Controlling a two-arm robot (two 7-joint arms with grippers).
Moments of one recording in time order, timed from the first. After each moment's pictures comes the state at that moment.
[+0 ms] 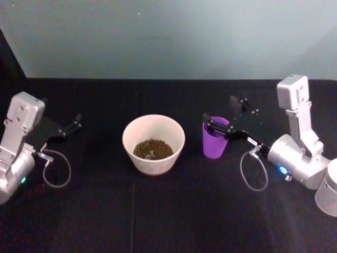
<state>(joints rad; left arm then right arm) -0.20 0.60 0.45 -1.41 -0.25 -0.12 0.03 0.18 0.27 -0.16 -1.46 0.17 0.03 0.52</state>
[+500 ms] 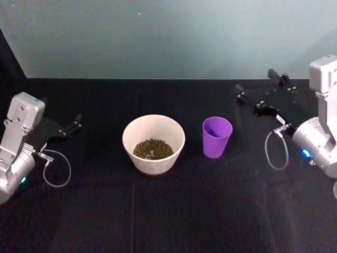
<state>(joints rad) -0.20 0.60 0.45 -1.41 -0.25 -0.12 0.03 0.15 0.30 -0.11 -1.56 0.13 0.02 0.32</state>
